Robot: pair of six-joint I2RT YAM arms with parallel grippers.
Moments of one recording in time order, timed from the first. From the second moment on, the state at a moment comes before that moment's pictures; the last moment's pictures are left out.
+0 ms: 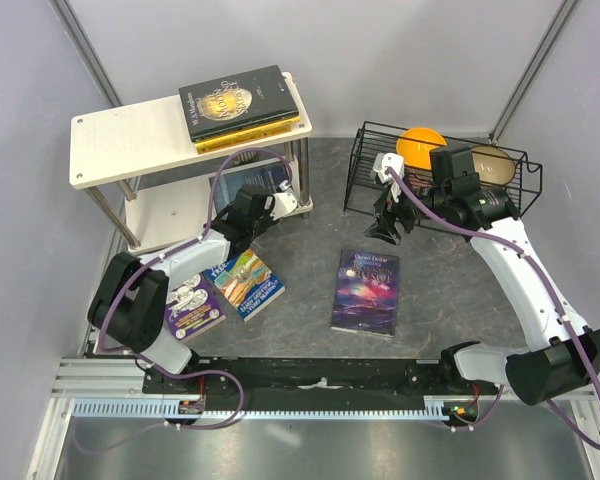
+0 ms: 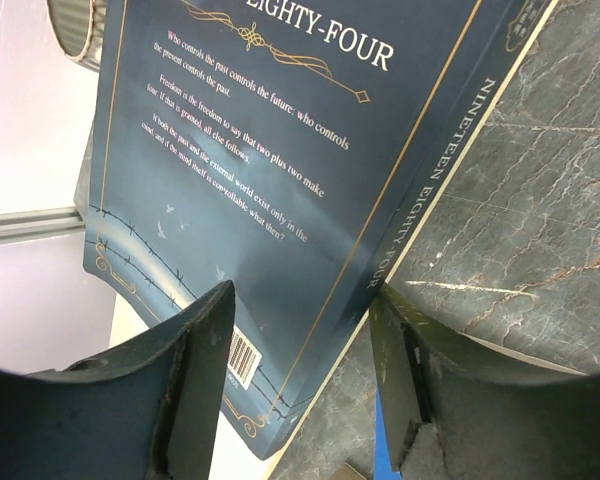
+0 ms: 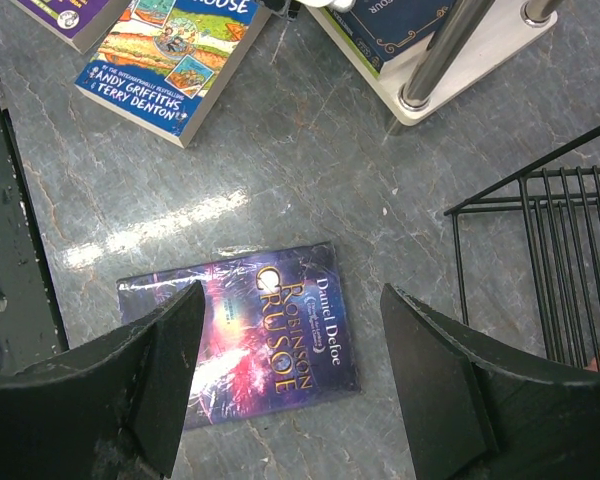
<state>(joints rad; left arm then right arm) -0.51 1.56 0.93 -0.03 -0.34 0.70 0.29 1.26 1.35 -0.82 -0.73 -0.61</state>
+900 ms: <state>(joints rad) -0.49 1.54 0.97 -0.10 -0.31 0.67 0.29 1.26 1.35 -0.82 -0.73 -0.61</state>
